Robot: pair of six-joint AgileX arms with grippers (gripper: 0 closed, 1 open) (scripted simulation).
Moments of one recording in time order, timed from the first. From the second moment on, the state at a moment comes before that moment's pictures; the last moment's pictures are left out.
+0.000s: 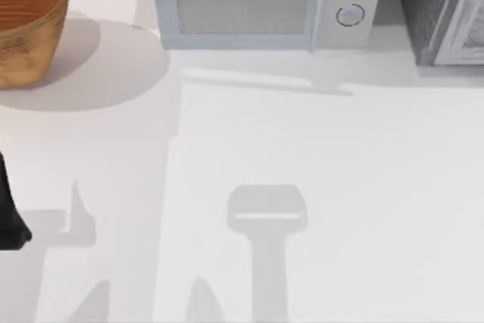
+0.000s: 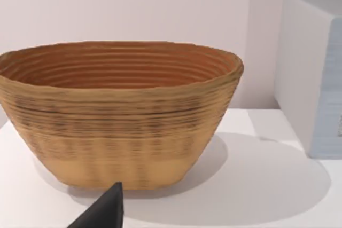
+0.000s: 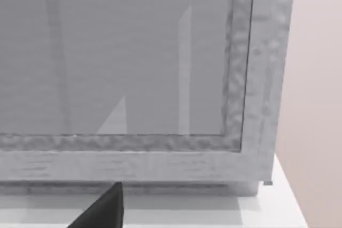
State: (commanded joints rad) left arm 0.00 0.00 0.00 0.00 0.00 0.00; right arm -1.02 1.54 0.36 1.19 -1.01 0.02
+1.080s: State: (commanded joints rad) left arm 0.00 0.00 0.00 0.00 0.00 0.00; right arm -1.06 1.50 1.01 0.46 -1.05 0.03
